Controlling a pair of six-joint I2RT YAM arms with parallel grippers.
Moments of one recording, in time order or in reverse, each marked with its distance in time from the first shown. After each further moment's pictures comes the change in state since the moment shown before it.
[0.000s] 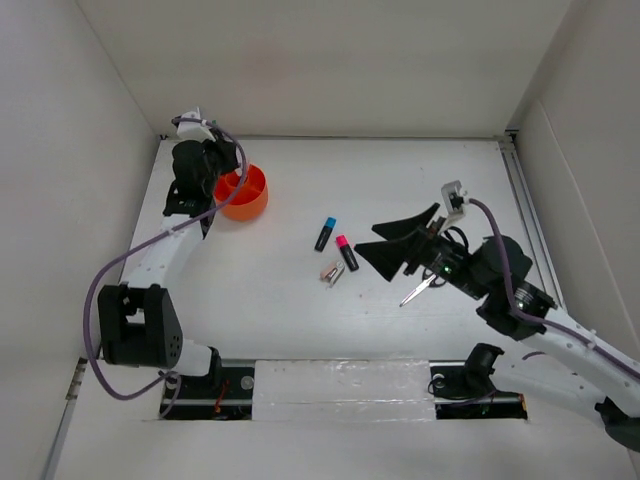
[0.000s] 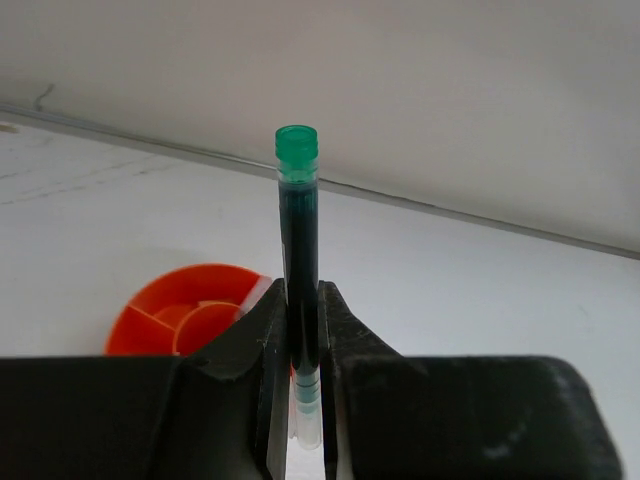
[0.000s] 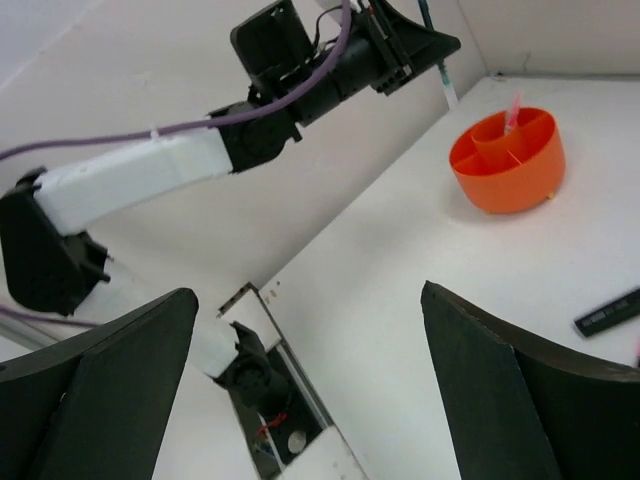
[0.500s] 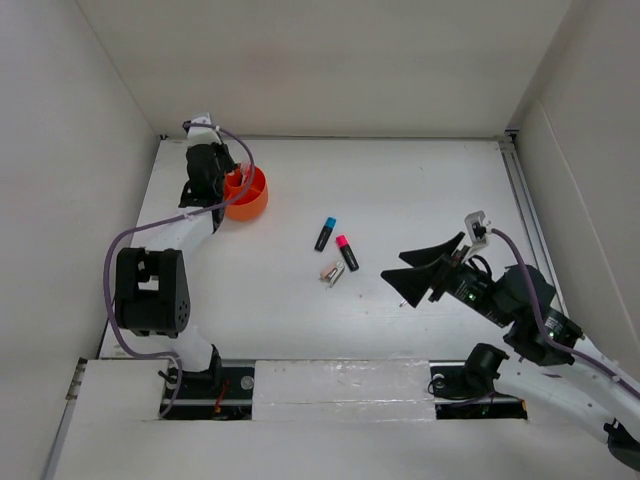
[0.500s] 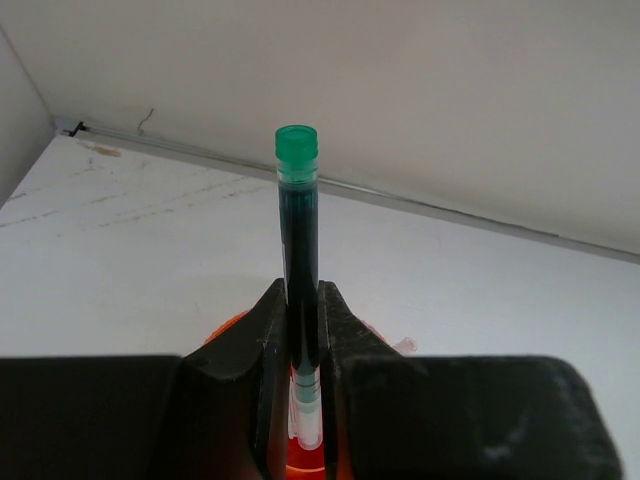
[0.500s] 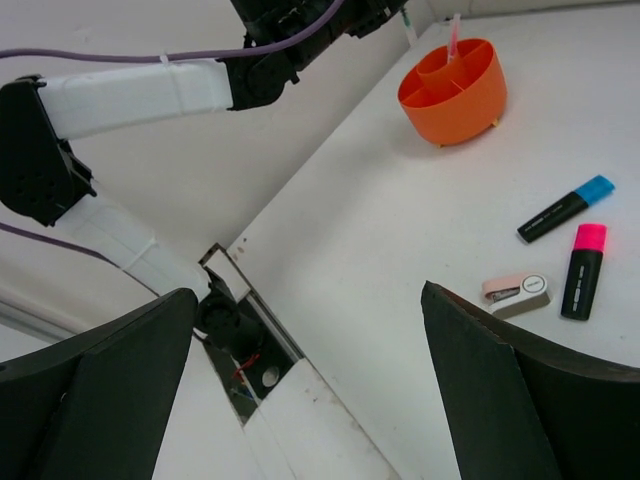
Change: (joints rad) left arm 0.000 0.216 -0.016 0.244 -0.198 0.163; right arm 0.002 -0.299 -0.145 -0.258 0.055 0.005
